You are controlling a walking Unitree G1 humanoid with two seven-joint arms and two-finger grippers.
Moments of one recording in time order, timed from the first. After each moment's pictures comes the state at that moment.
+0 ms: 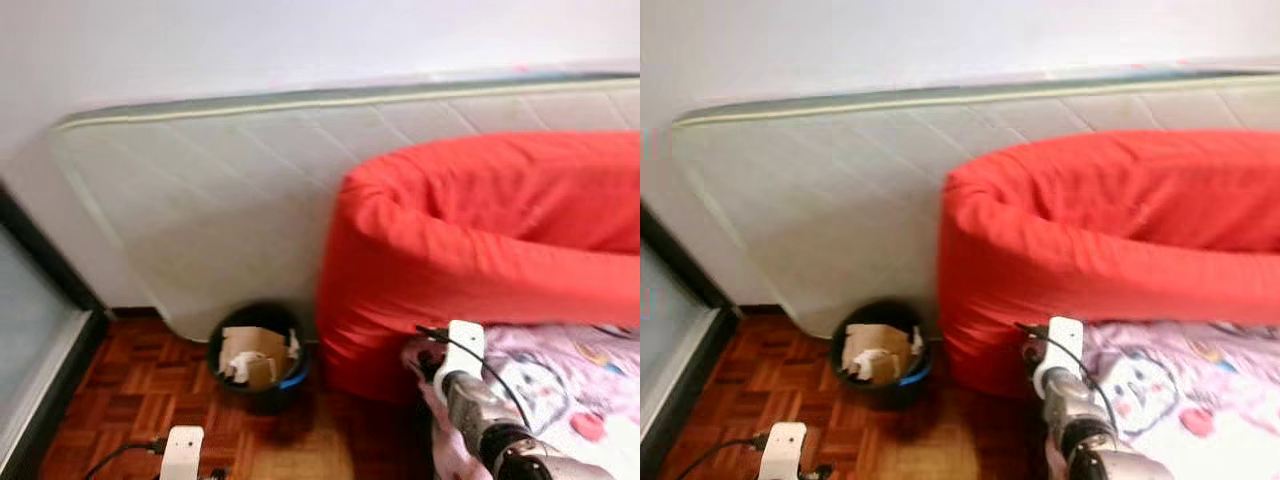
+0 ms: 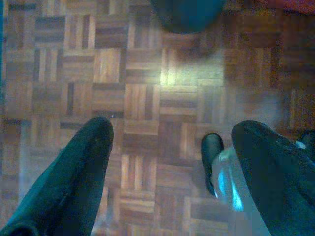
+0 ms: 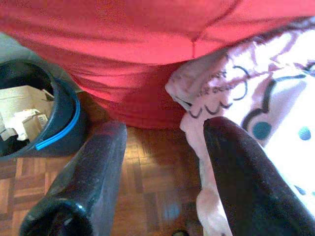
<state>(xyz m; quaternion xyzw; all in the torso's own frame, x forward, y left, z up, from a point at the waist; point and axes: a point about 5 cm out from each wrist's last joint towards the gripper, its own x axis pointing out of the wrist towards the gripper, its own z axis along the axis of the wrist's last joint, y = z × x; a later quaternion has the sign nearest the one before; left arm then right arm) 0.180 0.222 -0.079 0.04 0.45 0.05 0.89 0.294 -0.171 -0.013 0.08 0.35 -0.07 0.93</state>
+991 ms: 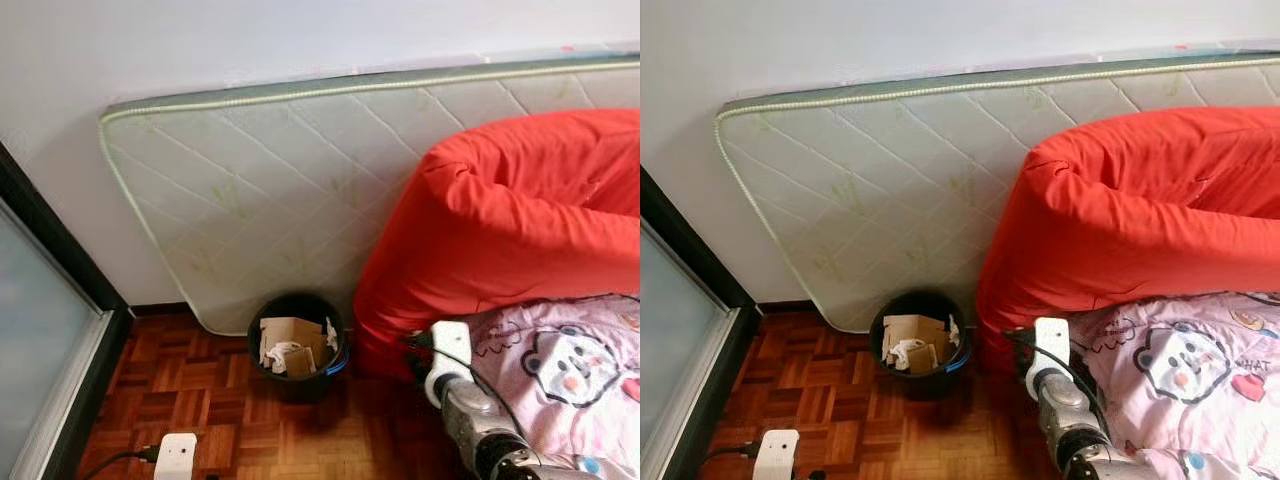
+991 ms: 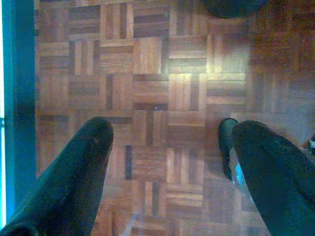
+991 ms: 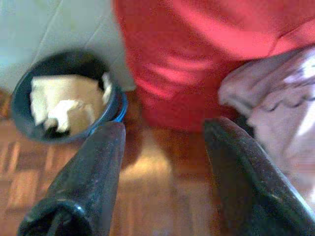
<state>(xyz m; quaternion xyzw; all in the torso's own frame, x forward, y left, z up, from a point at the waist) 0.176 0.228 -0.080 0.04 0.45 0.07 0.89 0.293 -0.164 -0.011 0.04 0.30 -0.02 0.95</state>
